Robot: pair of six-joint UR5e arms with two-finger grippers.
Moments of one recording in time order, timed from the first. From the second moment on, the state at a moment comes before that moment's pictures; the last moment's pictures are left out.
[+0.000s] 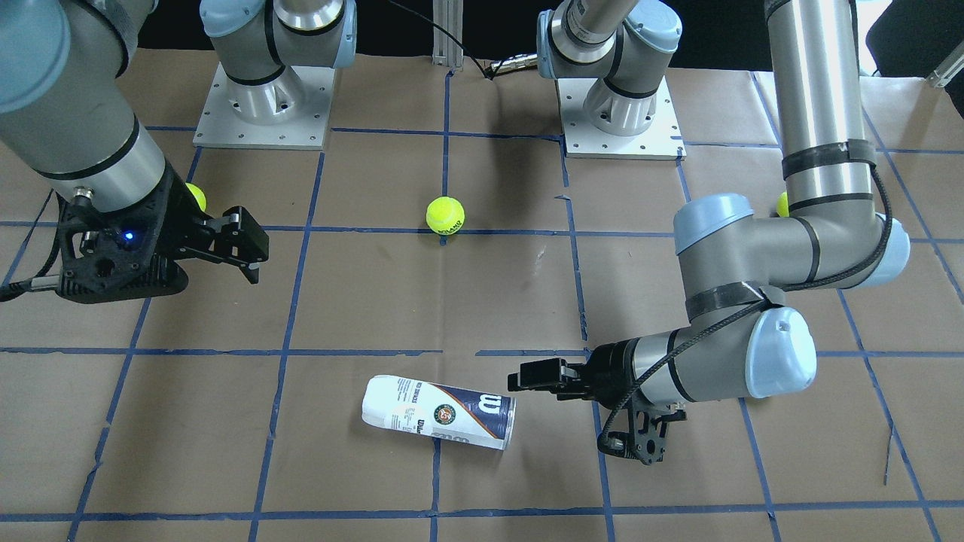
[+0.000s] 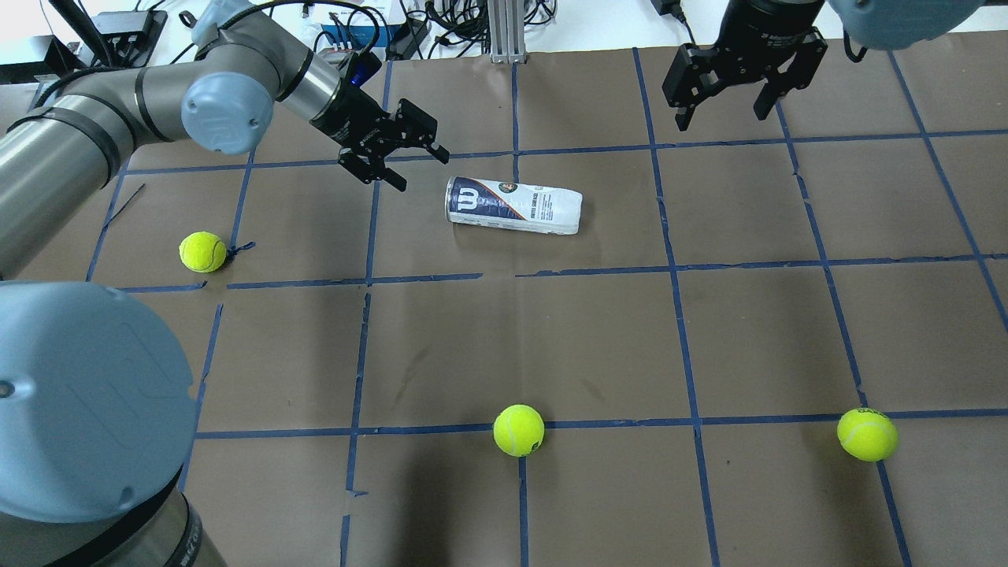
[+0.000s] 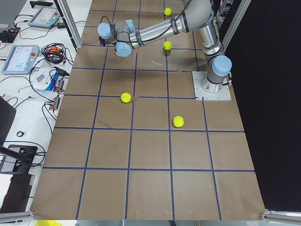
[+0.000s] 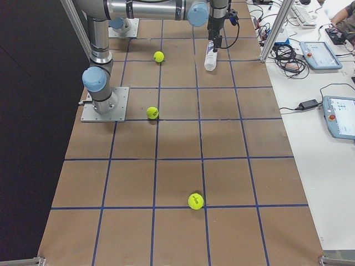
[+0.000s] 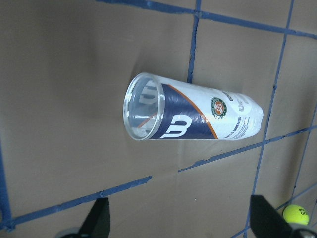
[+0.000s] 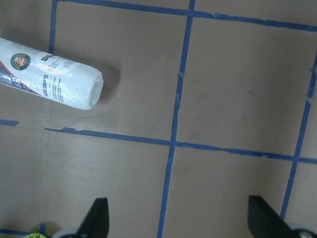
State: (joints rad) left arm -1.51 -2.15 -1.45 -1.31 0.90 0.13; right arm 1.55 -1.35 1.39 -1.58 -1.54 -0.12
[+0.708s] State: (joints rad) left arm -1.53 -2.23 -1.56 -1.07 0.81 0.13; right arm 1.54 -1.38 1.42 -1.53 -1.56 0.04
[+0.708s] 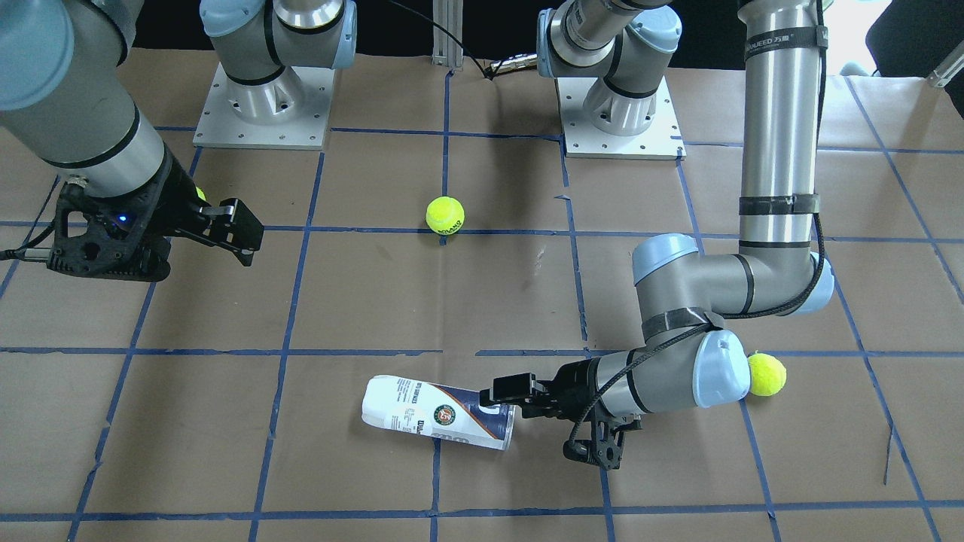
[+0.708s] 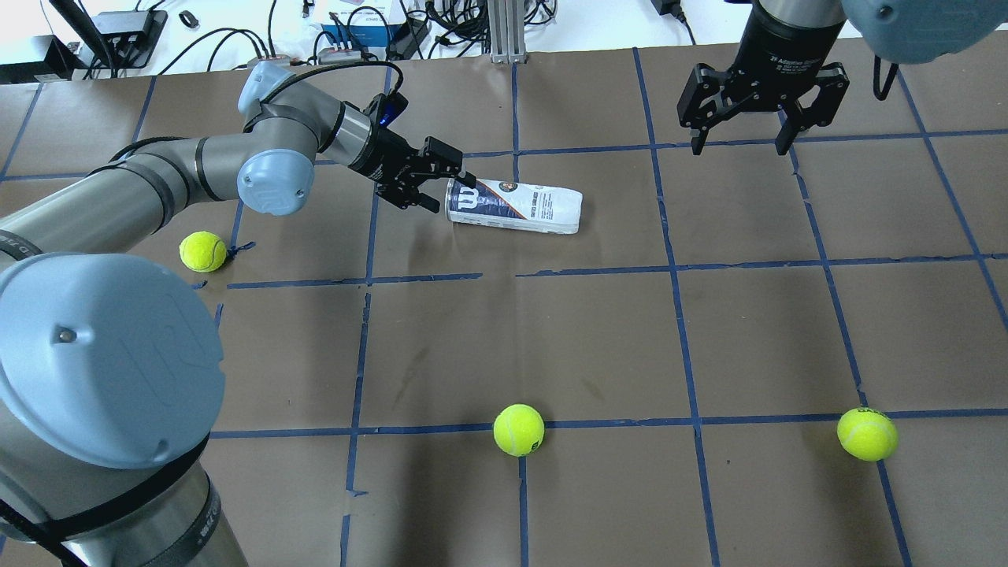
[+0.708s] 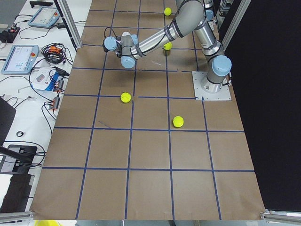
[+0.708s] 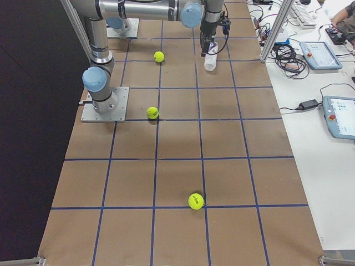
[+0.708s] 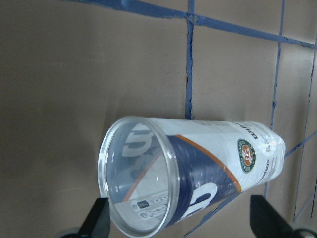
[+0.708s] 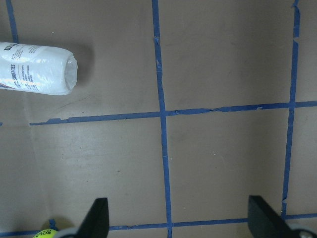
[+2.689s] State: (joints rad) left arm -1.61 -1.96 -1.44 -1.12 1.04 -0.16; right arm 1.56 -1.39 1.42 -1.54 -1.55 0.06
